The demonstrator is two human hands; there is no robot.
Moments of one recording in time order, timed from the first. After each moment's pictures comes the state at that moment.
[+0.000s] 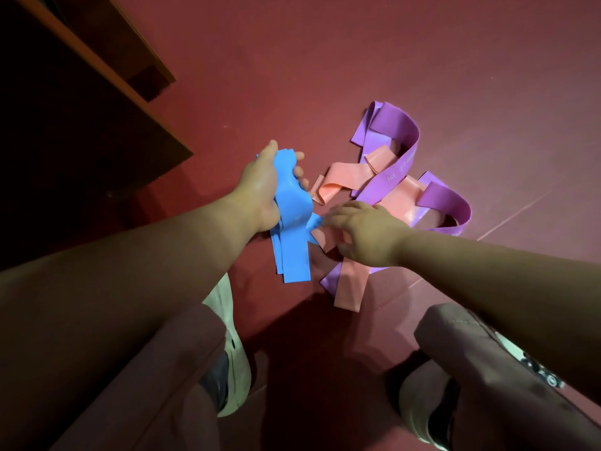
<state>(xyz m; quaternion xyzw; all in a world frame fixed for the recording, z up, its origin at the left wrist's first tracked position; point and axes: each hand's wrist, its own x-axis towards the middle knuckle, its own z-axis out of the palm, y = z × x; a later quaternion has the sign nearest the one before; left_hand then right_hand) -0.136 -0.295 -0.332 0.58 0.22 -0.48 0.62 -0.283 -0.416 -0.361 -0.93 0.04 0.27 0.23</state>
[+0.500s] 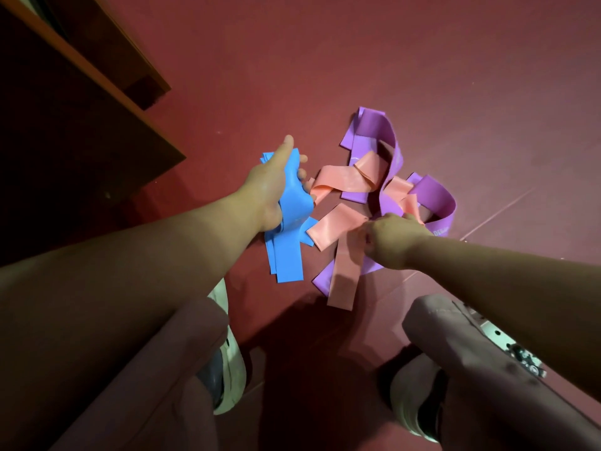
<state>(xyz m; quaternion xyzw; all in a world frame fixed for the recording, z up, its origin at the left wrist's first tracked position) -0.150 -0.309 -0.317 0.61 0.19 -0.49 0.60 -0.316 -0.444 -0.365 -0.92 0.13 0.36 0.12</state>
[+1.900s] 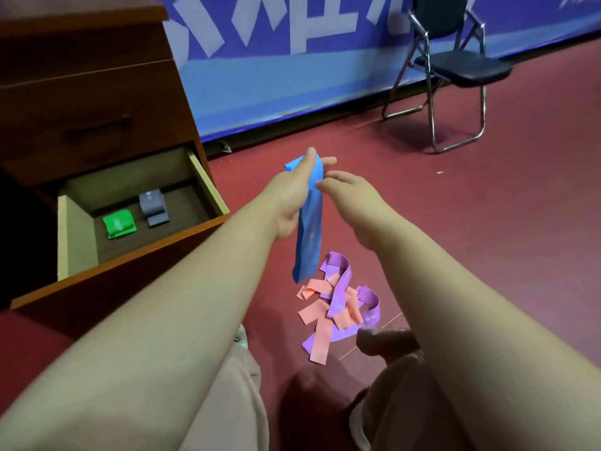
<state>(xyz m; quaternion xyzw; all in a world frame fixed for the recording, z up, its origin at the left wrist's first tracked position) -0.265 -0.259 0.094 0.66 -0.20 -0.33 0.64 -0.346 -0.349 0.095 -0.75 0.24 -0.12 0.61</state>
